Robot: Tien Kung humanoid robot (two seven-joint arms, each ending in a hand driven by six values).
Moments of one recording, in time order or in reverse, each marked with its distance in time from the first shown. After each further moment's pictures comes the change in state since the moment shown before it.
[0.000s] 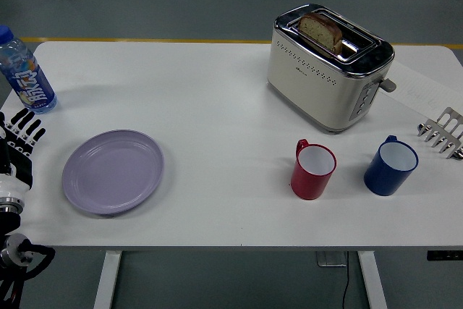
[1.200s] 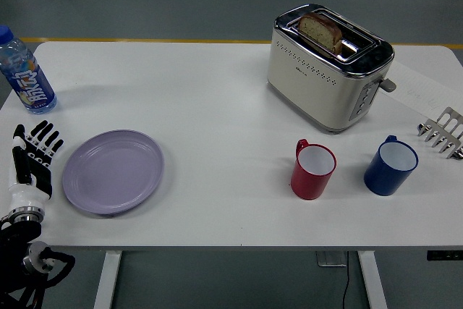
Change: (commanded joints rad) left arm -0.003 -0.073 0.008 0.045 0.020 0.014 -0.041; right arm -0.010 0.001 -0.004 0.000 -0.003 0.005 0.001
